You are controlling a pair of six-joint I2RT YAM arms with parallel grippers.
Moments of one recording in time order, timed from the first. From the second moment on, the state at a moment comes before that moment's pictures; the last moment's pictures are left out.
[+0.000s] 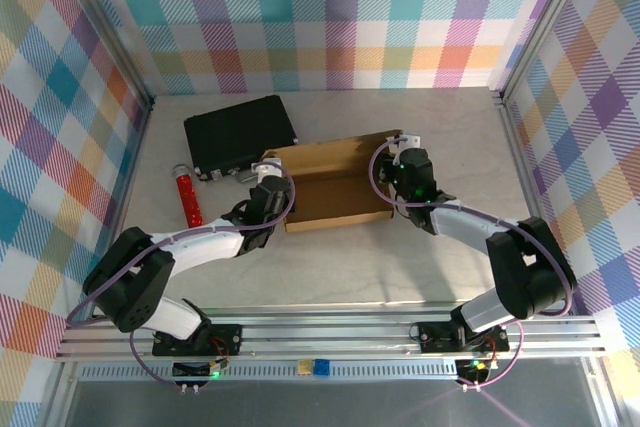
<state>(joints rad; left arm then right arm) -0.67 1.45 0.66 0.25 -0.48 -0.42 0.45 1.48 0.72 0.40 0.12 0.39</state>
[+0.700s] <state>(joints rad) -0.73 1.50 0.63 0.26 -0.54 -0.40 0.45 1.27 0.60 0.27 0.07 0.48</state>
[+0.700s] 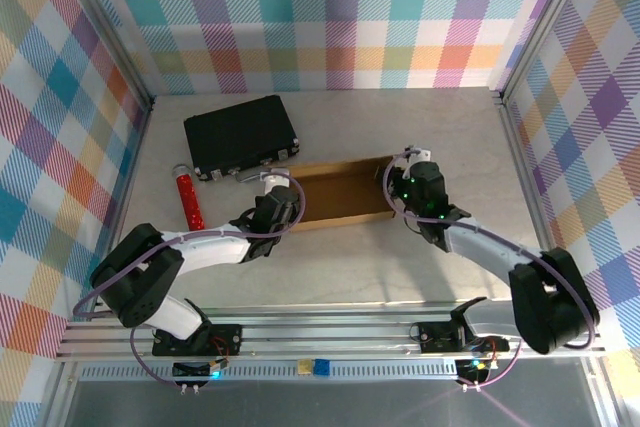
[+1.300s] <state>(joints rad) -0.73 1.52 0.62 0.22 -0.53 -0.39 0.45 0.87 0.61 -0.21 -0.06 0.71</state>
